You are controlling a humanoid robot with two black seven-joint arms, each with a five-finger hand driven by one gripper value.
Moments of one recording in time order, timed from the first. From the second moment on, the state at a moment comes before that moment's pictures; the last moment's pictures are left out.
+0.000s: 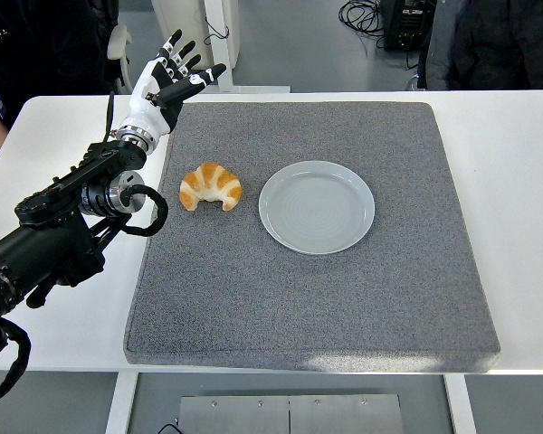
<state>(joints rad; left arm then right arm) -0.96 0.14 -0.57 -0.64 0.15 0.04 -0.39 -0.10 0.00 -0.01 0.14 -0.10 -0.09 0.28</state>
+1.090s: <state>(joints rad) -0.96 0.13 -0.57 -0.64 0.15 0.04 -0.39 -0.10 0.00 -0.01 0.14 -0.10 -0.09 0.28</state>
